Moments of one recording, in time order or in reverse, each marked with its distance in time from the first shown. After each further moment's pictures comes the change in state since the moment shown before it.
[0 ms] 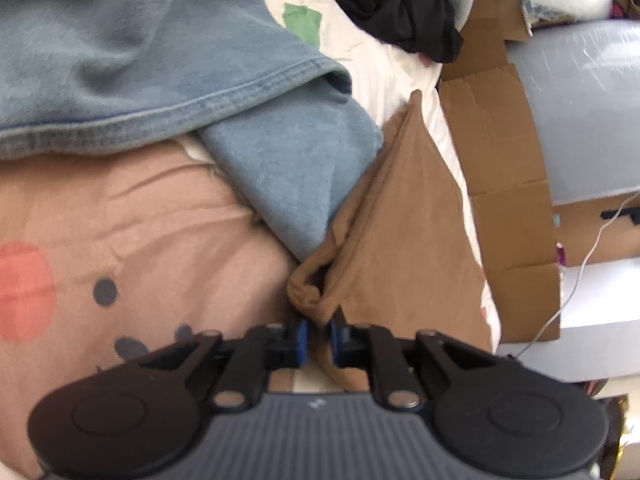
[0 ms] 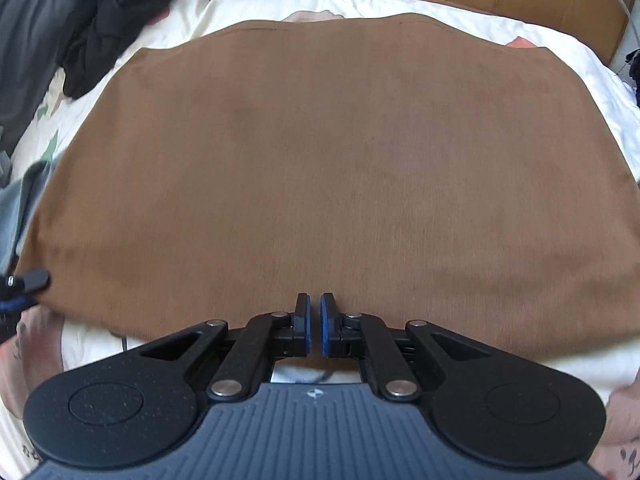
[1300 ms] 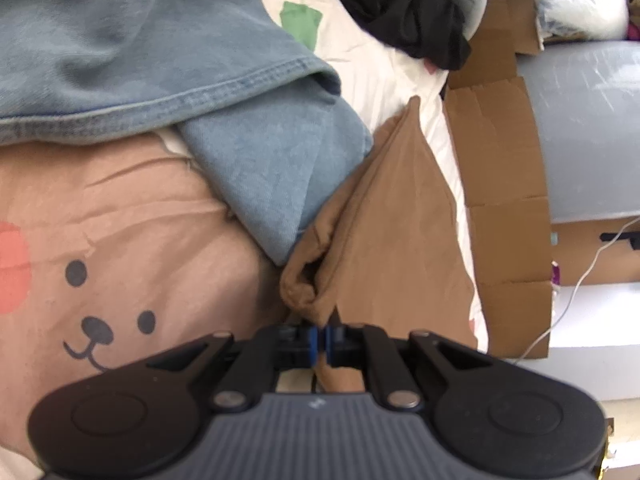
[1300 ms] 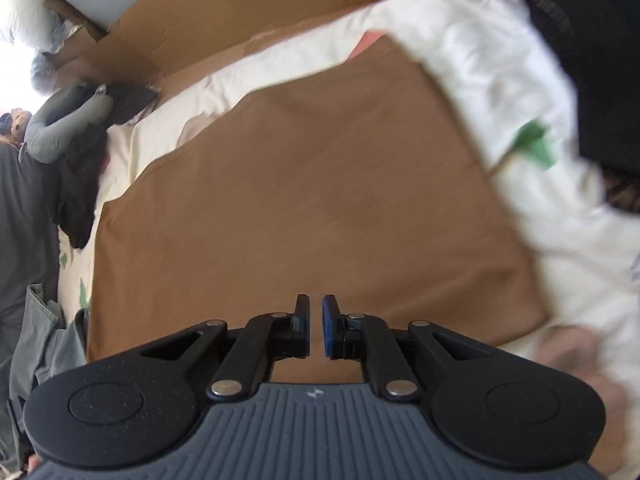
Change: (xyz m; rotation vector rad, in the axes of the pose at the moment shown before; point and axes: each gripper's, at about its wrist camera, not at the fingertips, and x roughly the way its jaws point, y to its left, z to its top) left arm -0.004 -0.015 -0.004 -0.095 -0.003 -0.011; right arm -0.056 -0.173 0.046 0.406 0.020 0.200
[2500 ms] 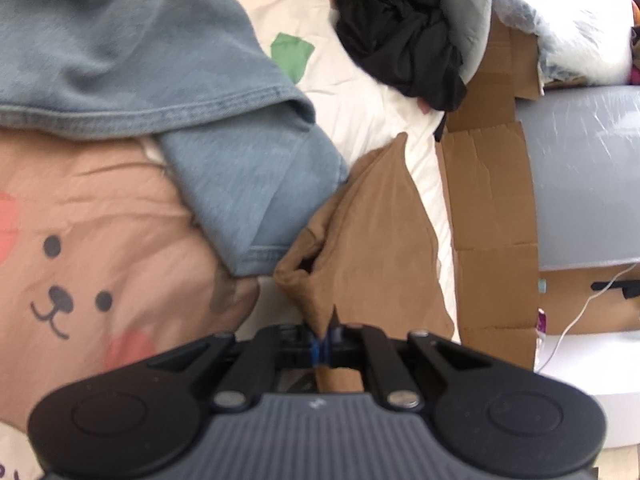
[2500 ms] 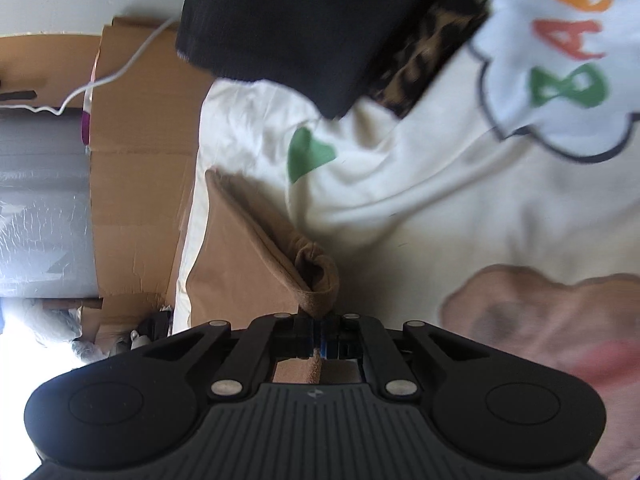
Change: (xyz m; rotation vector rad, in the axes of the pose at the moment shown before) left arm -0.011 -0.027 -0.009 -0.096 -0.110 0.006; right arm -0.022 -0.193 -0.043 0.768 -0.280 0.277
